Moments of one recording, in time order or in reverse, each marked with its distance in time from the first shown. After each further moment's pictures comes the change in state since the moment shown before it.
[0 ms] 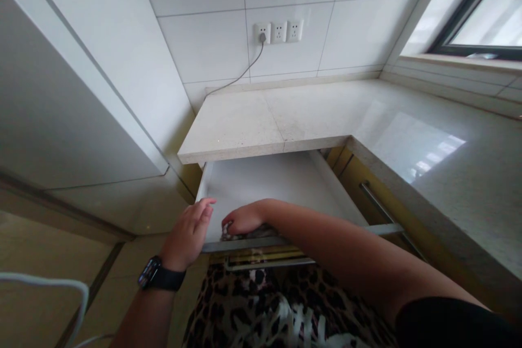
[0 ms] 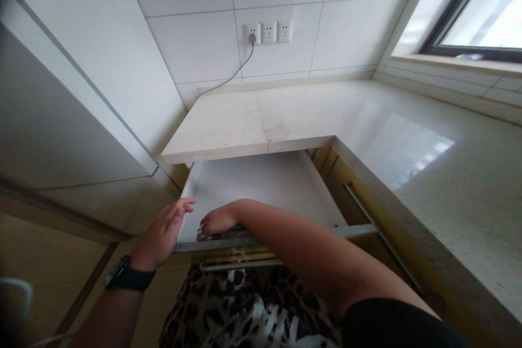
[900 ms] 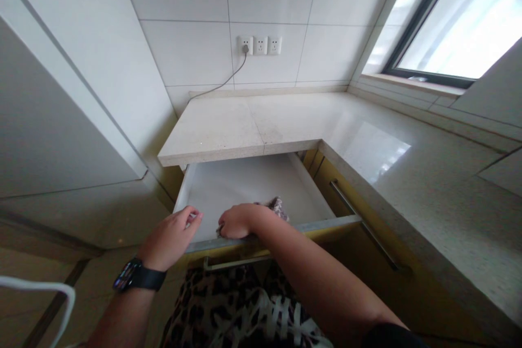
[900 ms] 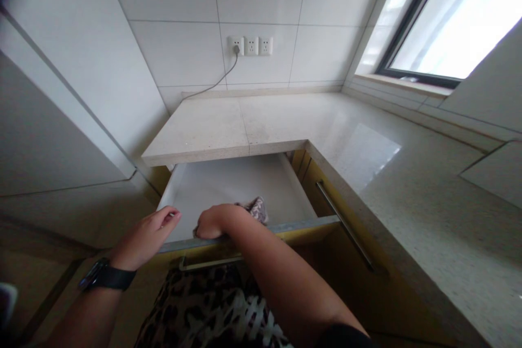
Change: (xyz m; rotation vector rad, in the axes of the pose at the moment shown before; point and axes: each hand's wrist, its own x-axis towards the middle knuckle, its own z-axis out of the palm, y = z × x) left_hand 0.002 0.008 0.008 0.157 -0.173 -0.091; right_hand -0.041 -0.014 0.017 -0.351 0.090 0.308
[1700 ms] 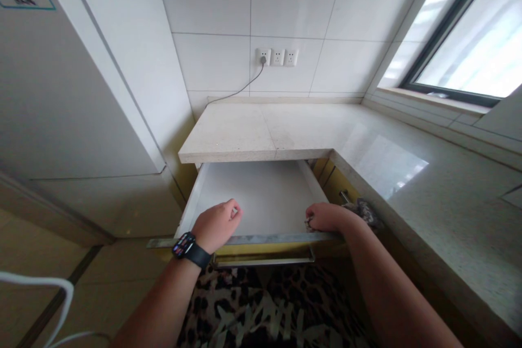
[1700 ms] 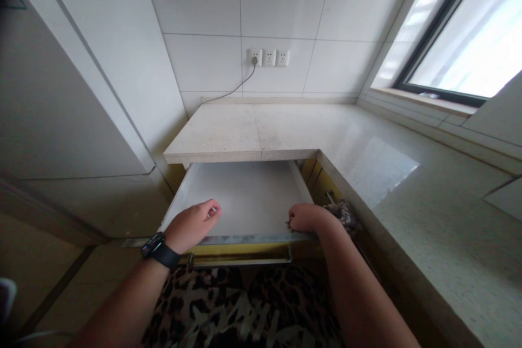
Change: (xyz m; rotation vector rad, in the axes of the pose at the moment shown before) left_hand 0.004 0.075 0.011 0.020 0.023 0.126; right_hand -0.133 0.163 0.049 0.043 0.205 0.517
